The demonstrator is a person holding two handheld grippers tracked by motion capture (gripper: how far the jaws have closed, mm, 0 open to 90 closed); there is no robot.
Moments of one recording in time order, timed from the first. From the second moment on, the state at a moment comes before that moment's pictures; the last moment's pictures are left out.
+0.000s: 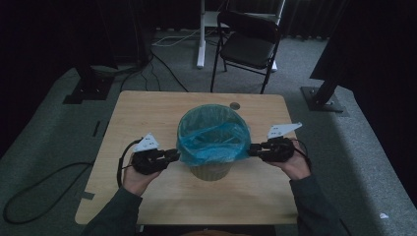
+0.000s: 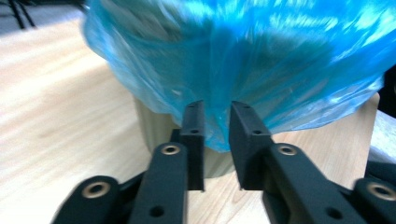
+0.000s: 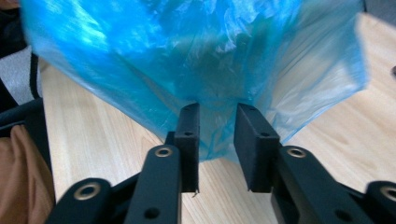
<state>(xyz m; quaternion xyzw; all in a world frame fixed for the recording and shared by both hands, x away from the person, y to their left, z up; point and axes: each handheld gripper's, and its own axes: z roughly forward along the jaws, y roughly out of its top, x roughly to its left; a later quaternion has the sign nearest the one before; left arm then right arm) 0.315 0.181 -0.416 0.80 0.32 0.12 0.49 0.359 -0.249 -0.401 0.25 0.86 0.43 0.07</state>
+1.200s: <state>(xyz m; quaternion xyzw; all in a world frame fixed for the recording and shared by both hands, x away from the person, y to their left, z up) 0.308 0.161 -0.384 0.80 0.25 0.11 0.53 0.358 -0.238 -0.360 0.20 0.84 0.50 0.05</state>
